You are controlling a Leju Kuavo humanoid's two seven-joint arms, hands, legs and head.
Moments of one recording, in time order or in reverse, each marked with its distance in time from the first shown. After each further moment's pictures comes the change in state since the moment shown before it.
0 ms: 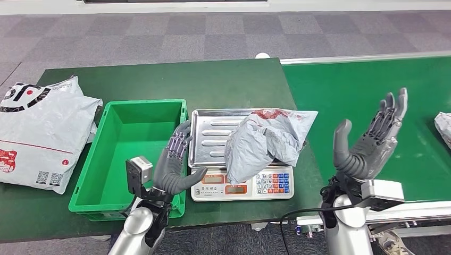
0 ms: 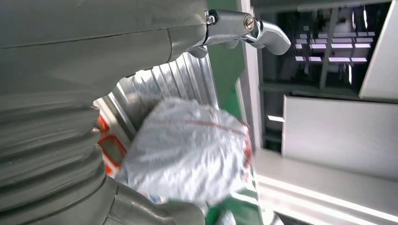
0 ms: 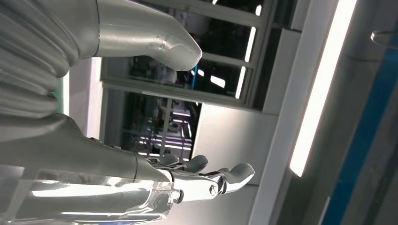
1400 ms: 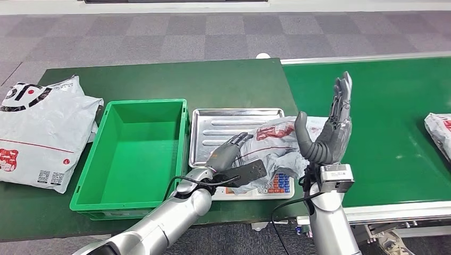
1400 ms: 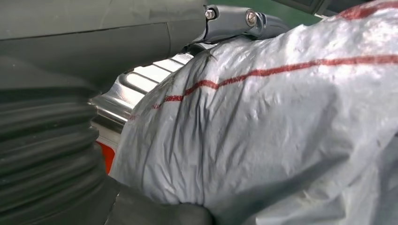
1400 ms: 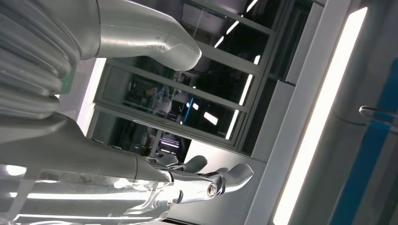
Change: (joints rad) left arm -0.464 -0.175 -0.388 0.750 -0.640 0.310 0.381; right arm -0.115 0.011 0.117 0.155 0.135 0.037 0.002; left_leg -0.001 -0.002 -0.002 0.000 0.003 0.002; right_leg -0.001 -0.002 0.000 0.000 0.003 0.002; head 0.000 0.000
